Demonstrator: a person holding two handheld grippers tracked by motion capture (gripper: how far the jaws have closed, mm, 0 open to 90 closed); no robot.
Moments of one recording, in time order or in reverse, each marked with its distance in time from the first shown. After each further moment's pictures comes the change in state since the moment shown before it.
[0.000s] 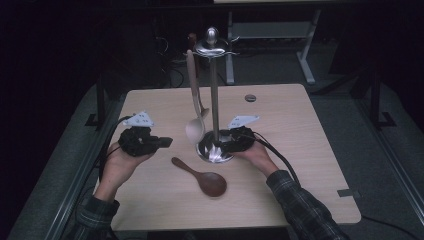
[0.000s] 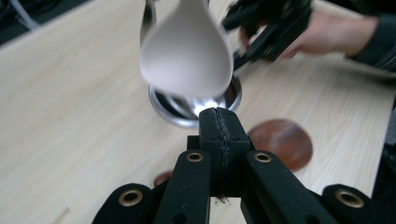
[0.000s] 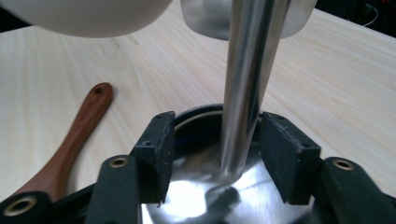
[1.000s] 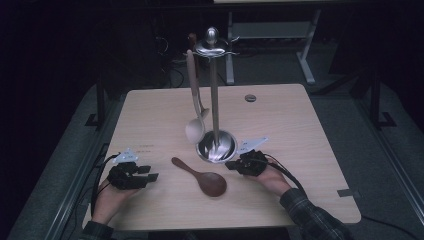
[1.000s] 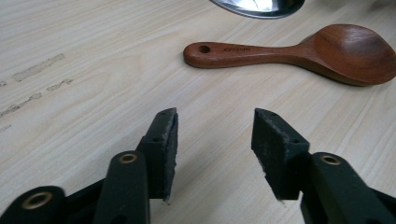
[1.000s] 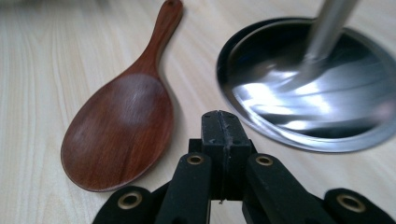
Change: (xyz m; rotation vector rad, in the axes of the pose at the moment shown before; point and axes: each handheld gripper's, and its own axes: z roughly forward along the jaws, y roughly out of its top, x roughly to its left) left arm 0.016 -0.119 0.016 0.053 0.079 -0.187; right arm 0.041 -0.045 -0.037 0.157 0.096 -0.021
